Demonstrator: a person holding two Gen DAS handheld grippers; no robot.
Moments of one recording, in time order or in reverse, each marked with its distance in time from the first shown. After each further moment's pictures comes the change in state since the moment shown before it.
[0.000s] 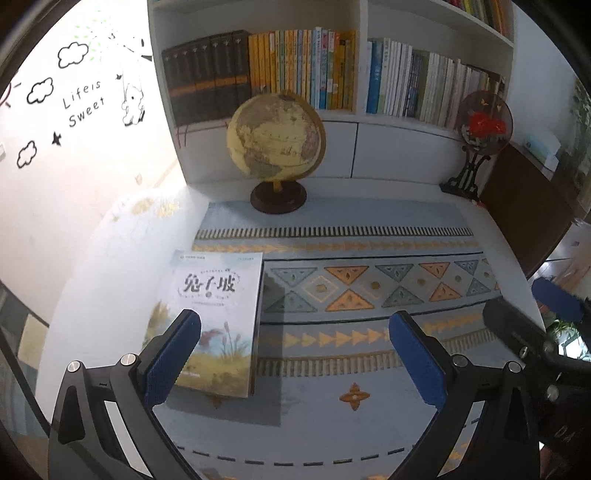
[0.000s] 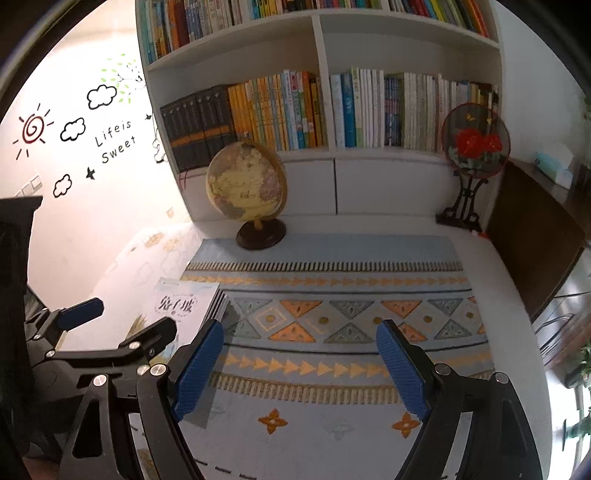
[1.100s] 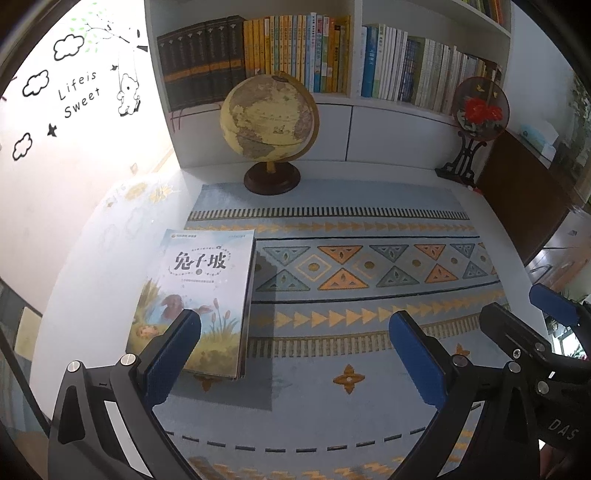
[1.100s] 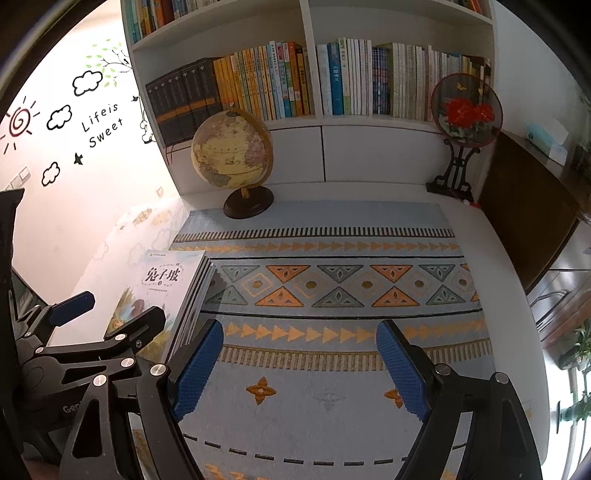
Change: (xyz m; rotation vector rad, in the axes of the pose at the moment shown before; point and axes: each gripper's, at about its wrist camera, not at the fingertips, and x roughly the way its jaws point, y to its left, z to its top) left arm 0.007 -0.007 -0.019 0.005 0.037 -0.023; right arm 0.005 -0.011 -0.021 0.019 0.094 -0.036
